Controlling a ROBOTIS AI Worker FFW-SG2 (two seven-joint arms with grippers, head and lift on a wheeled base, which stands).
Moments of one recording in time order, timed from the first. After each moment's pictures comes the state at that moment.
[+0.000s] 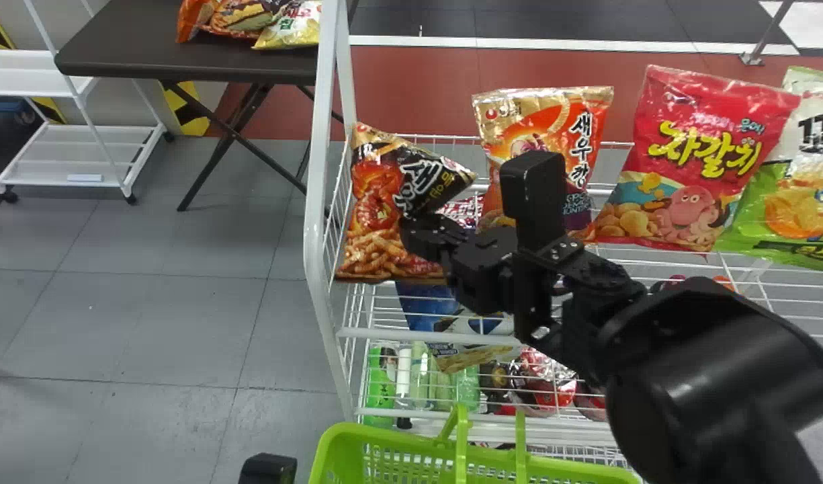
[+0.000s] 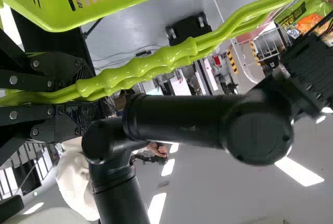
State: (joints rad) left arm 0.75 0.10 -0.06 -2.42 0.27 1.29 -1.28; right arm 0.08 -0.18 0.36 -2.13 -0.15 0.83 0.26
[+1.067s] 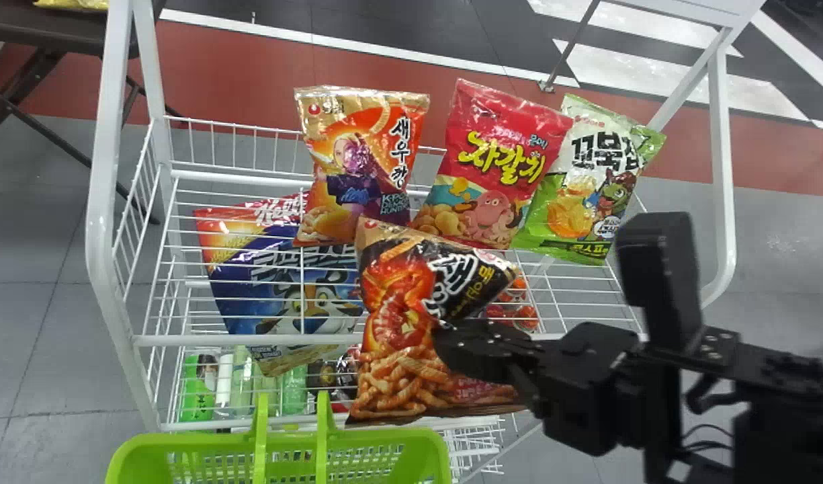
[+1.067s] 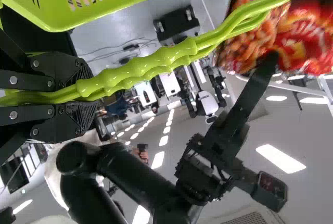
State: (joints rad) left arm 0.72 0.07 -0.04 -2.33 0.31 1.19 -1.30; right arm 0.46 -0.30 -0.40 -2.93 -0.52 1.56 0.48
